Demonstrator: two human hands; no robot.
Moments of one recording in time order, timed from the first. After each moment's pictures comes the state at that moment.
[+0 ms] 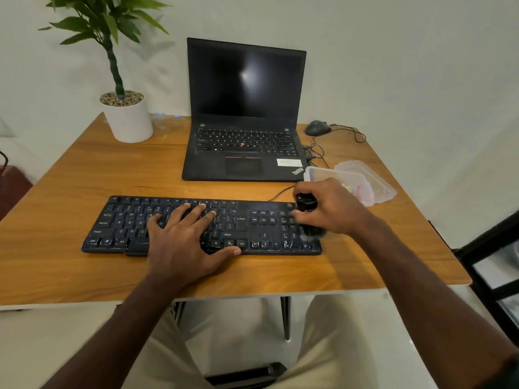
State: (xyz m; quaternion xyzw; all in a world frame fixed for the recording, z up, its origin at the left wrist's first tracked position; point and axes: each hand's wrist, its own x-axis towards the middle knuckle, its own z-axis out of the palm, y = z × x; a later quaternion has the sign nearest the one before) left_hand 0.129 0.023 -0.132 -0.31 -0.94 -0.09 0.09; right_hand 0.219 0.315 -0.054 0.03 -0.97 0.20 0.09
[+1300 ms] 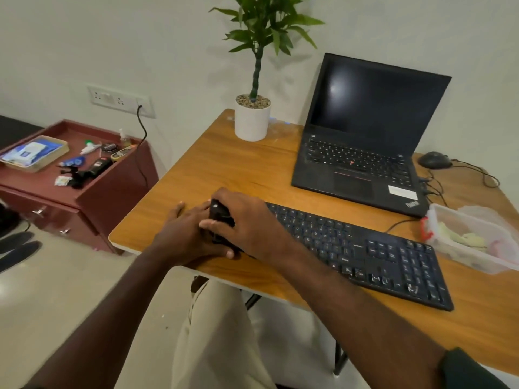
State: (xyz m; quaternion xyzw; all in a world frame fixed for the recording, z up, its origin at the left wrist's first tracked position) left_hand 0.060 -0.168 -0.144 -0.27 -0.93 -0.22 -0.04; right_hand 0.107 0.014 -0.079 0.28 -0.90 0.32 0.13
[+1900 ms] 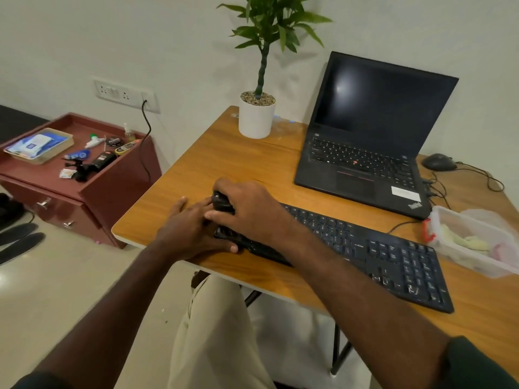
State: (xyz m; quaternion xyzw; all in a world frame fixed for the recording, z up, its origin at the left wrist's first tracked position) left_hand 0.059 -0.167 -0.149 -0.26 -0.93 -0.24 -0.02; right_hand 0.092 0.014 -0.064 0.29 -0.92 0.25 0.08
